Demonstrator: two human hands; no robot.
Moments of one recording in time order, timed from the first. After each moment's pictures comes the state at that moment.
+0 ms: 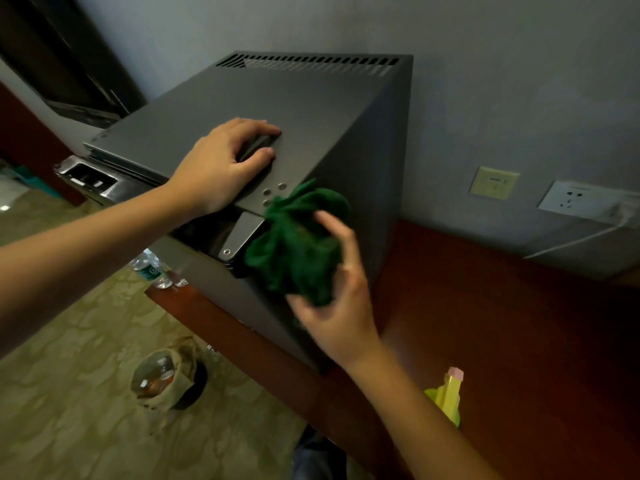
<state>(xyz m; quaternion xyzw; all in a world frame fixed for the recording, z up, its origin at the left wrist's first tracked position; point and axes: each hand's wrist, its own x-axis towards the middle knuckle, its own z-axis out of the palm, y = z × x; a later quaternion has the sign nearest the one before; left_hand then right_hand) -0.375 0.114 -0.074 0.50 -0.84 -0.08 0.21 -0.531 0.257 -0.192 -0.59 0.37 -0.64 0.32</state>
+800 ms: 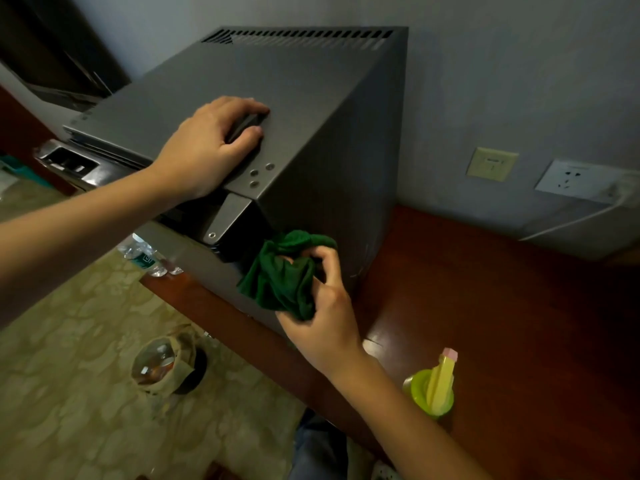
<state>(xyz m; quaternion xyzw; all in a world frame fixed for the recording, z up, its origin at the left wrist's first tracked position) -0.376 0.116 -0.074 0.50 -0.85 -0.05 0.18 -0.523 0.274 -0.229 -0.64 0.46 -0.54 0.30</state>
